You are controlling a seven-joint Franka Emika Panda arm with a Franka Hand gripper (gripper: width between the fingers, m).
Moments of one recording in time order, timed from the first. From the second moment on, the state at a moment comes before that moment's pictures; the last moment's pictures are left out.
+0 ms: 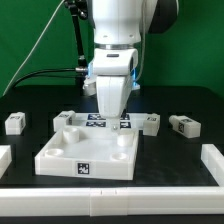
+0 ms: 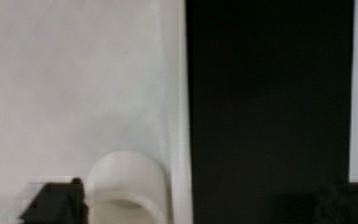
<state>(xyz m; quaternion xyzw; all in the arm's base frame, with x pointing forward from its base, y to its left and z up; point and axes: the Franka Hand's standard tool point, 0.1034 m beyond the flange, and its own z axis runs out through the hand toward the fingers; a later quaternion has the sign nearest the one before) 0.413 -0.002 0.035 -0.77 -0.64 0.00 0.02</state>
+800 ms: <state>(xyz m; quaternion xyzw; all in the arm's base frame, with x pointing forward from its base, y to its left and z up) 0.400 -0.035 0.009 -0.77 -0.64 0.01 0.03</state>
